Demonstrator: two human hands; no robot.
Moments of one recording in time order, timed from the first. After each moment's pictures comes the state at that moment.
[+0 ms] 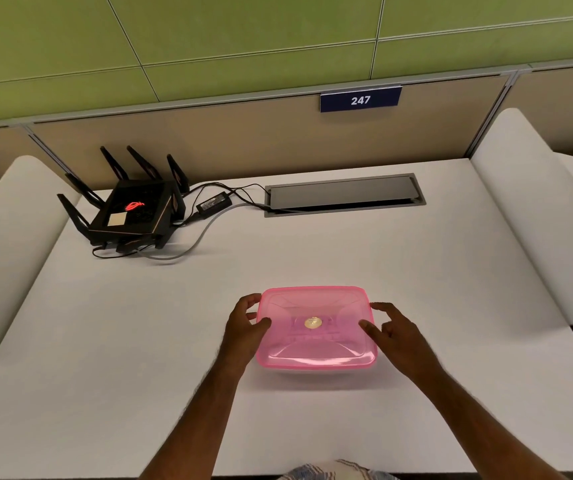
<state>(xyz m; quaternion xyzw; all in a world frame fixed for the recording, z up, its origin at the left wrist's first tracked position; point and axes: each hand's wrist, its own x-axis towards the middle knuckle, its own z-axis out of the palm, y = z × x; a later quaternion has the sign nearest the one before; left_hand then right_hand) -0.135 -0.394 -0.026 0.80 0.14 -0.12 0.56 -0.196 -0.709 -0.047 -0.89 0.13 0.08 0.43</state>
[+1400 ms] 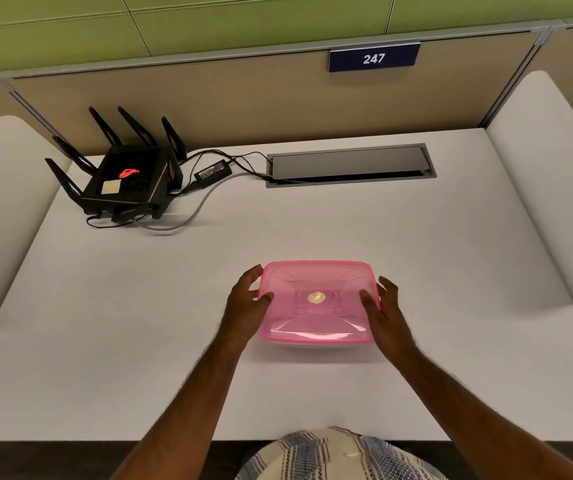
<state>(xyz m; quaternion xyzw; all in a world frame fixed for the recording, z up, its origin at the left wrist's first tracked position) -0.135 -0.392 -0.029 0.82 0.14 -0.14 0.54 -0.199 -0.662 -0.056 -0.76 0.23 0.06 0.60</state>
